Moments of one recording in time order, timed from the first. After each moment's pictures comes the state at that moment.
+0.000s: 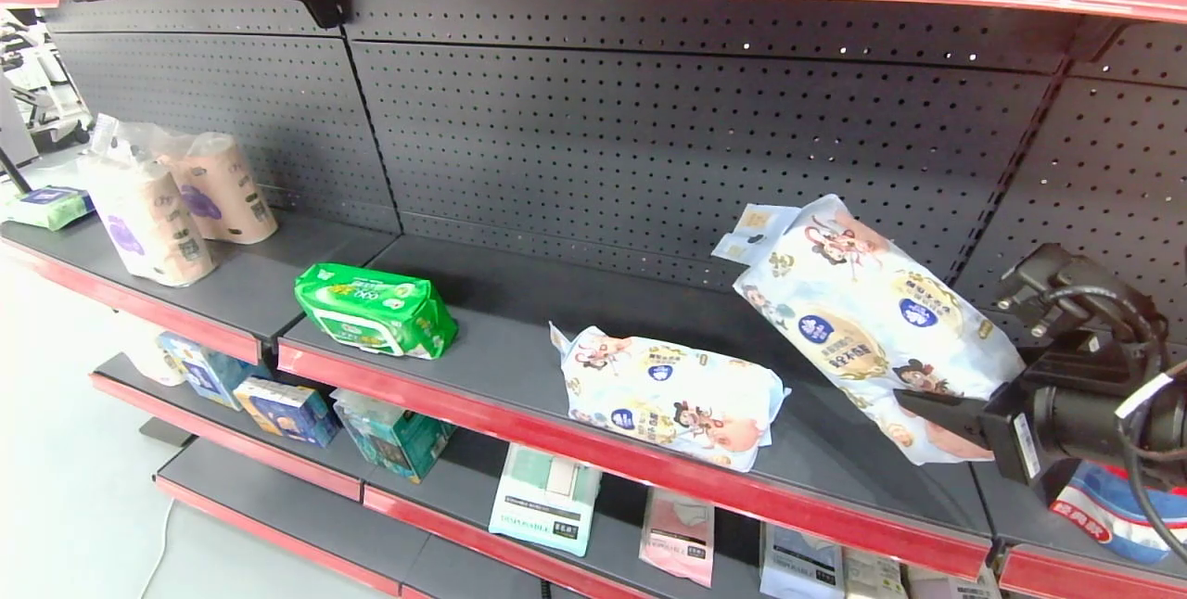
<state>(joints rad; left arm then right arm) -0.08 0.09 0.00 0.00 0.06 0.01 0.28 1.30 -0.61 -0.15 0.06 -0.32</state>
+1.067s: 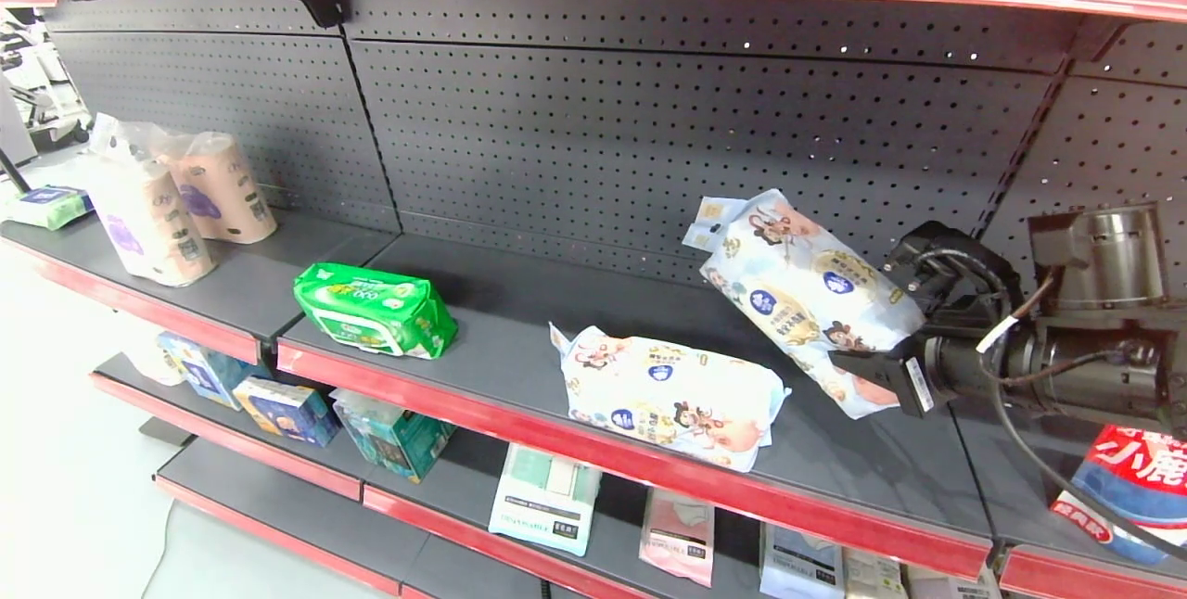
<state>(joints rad) -0.08 0.10 0.00 0.00 0.06 0.01 0.28 1.56 -0.74 -0.26 0.06 -0.32</state>
